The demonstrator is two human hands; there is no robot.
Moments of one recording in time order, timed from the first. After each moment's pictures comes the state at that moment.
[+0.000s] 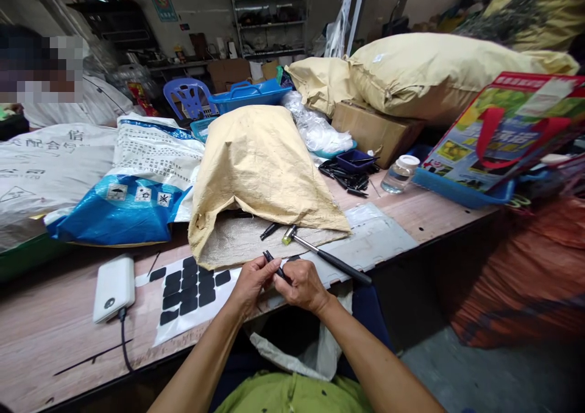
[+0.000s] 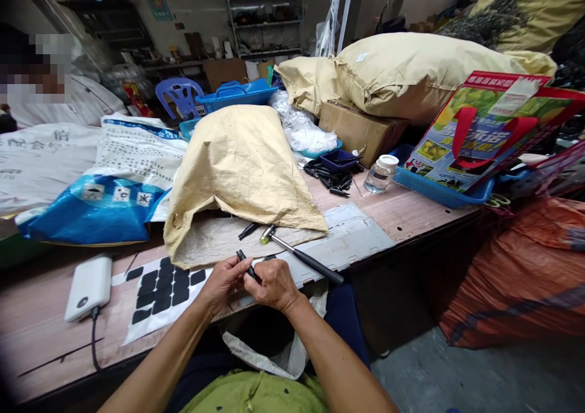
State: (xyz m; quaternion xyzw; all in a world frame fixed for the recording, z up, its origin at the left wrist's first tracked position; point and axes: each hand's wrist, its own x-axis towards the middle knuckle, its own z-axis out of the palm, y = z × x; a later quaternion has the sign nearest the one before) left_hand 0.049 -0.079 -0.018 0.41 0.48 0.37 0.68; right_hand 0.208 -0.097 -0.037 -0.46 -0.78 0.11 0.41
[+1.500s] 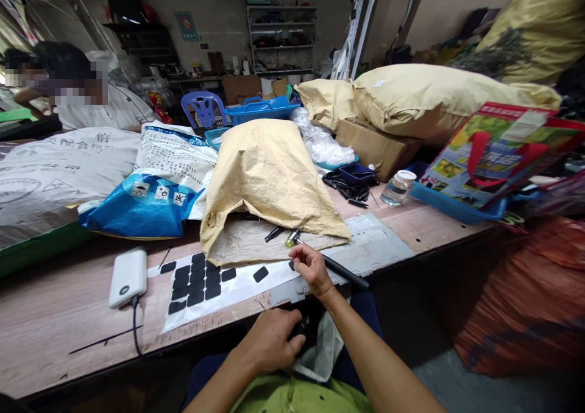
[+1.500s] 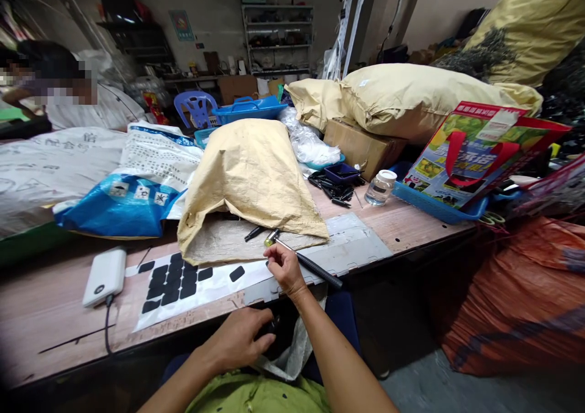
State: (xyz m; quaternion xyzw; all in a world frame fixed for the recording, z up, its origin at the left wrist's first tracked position) left_hand 0.058 -0.167 -0.004 0.83 0.44 0.03 0.34; right_hand 0.226 -0.081 -0.030 -0.42 -0.54 0.48 0.55
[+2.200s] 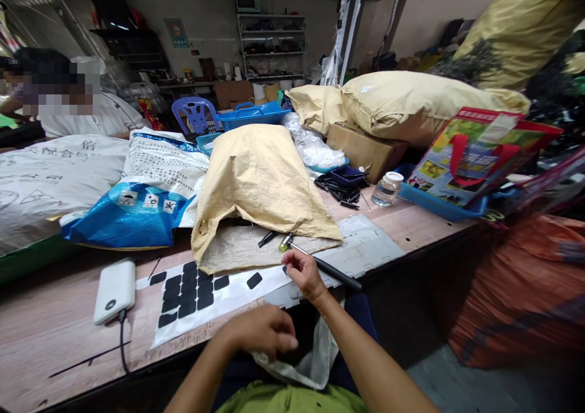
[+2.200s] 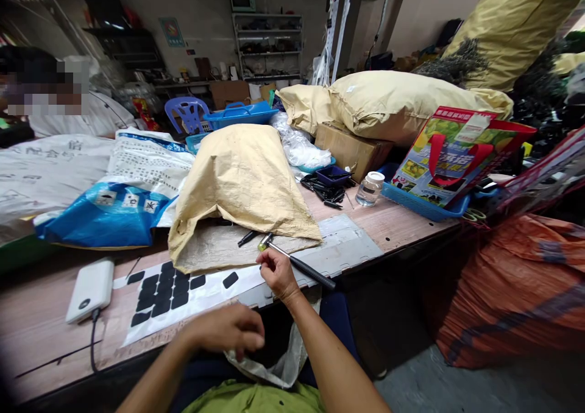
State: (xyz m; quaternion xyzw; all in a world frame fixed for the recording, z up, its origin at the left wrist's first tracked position) left_hand 0.046 -0.126 0.016 0.73 0.33 -0.04 0.59; right_hand 0.224 -0.080 -0.034 -0.44 -0.56 0.46 0.54
